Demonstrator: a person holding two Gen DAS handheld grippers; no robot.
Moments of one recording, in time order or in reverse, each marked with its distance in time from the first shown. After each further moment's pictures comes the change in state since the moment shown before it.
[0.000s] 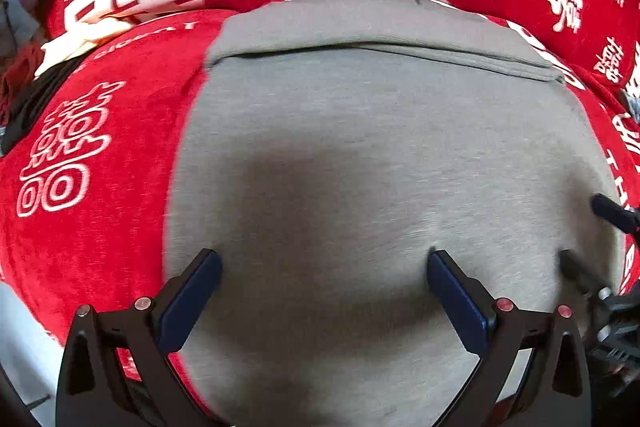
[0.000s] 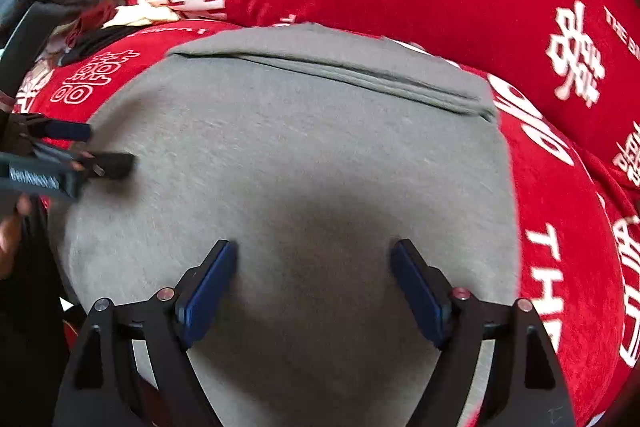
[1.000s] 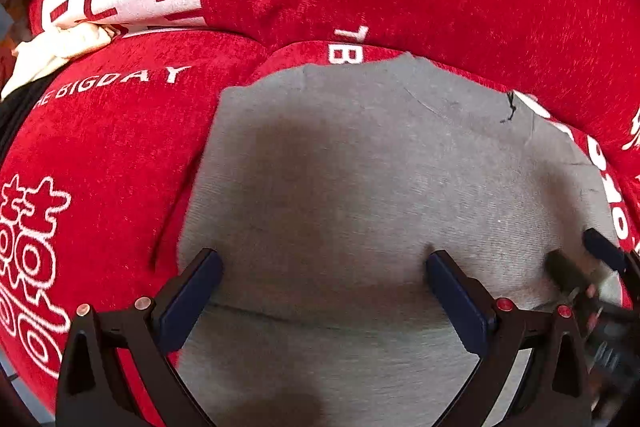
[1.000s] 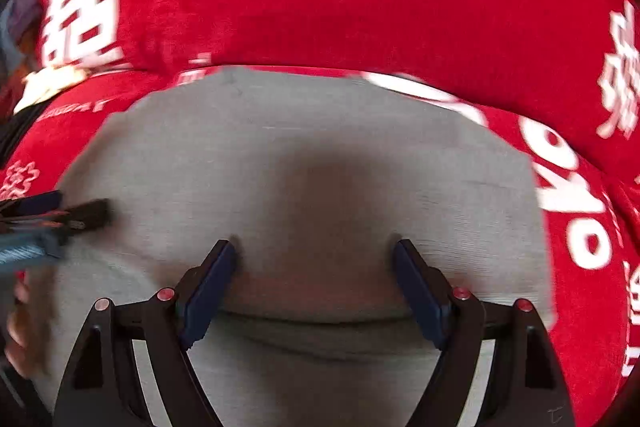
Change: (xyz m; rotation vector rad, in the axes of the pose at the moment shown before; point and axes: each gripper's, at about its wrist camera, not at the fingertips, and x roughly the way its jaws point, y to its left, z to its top) left arm 0.082 0.042 0.155 -0.176 0.033 -0.035; right arm 0.128 -0.062 0.173 0.181 0.097 -0.044
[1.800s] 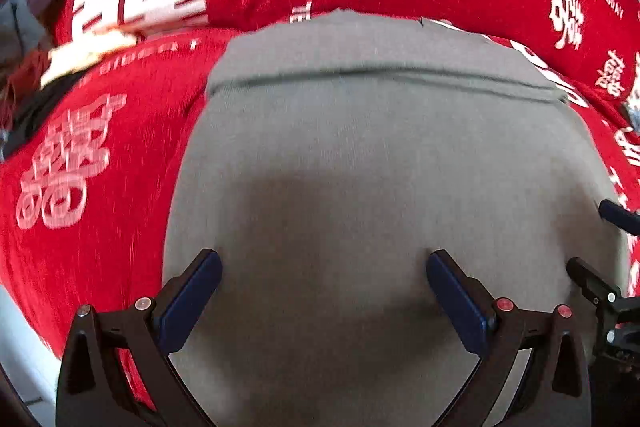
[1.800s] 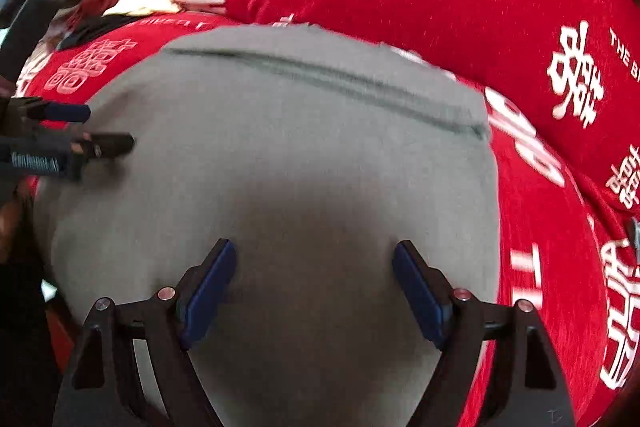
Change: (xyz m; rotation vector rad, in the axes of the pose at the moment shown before) left arm -0.080 -0.011 -0.181 0.164 -0.104 -0.001; right arm -0.111 0.018 -0.199 -0.242 -0.106 0.029
